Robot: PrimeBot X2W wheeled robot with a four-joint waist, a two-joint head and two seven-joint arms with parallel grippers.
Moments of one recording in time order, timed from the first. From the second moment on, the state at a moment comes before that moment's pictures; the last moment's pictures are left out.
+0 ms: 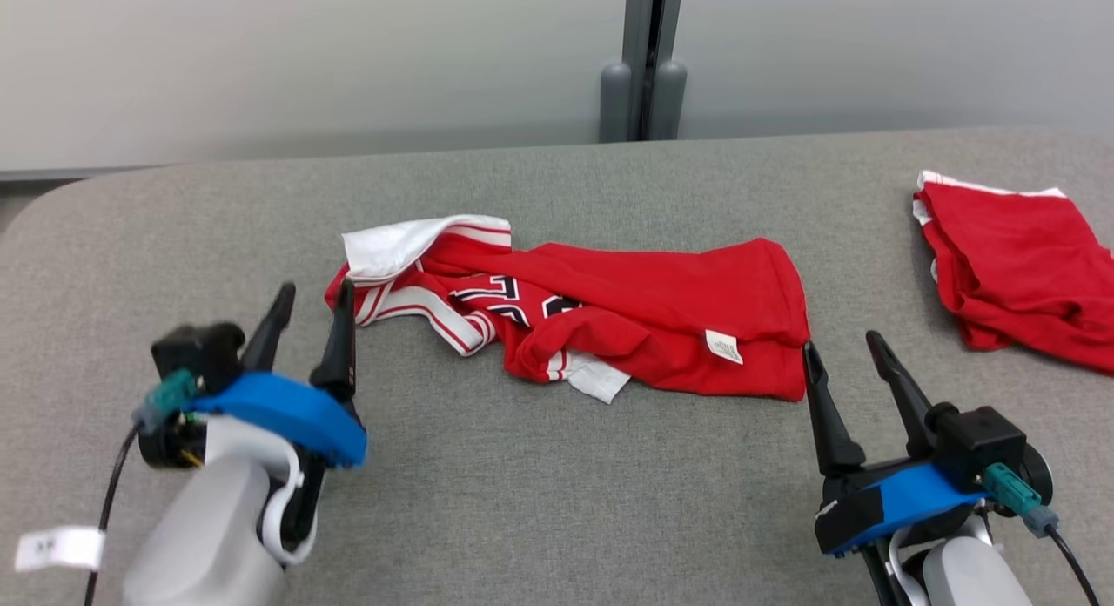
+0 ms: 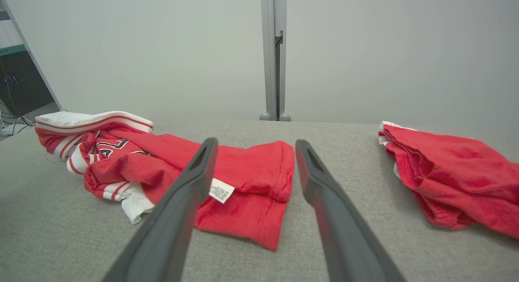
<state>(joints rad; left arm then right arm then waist) -0.52 0.28 -0.49 0.70 -0.74 -0.09 -0.26 -0.19 -0.05 0.04 0.29 0.10 0.13 -0.24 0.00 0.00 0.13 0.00</state>
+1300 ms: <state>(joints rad) 0.00 0.22 -0.32 0.26 -0.59 0.08 -0.26 -0.05 -0.05 0.06 0.28 0.15 0.13 -0.22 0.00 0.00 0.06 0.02</state>
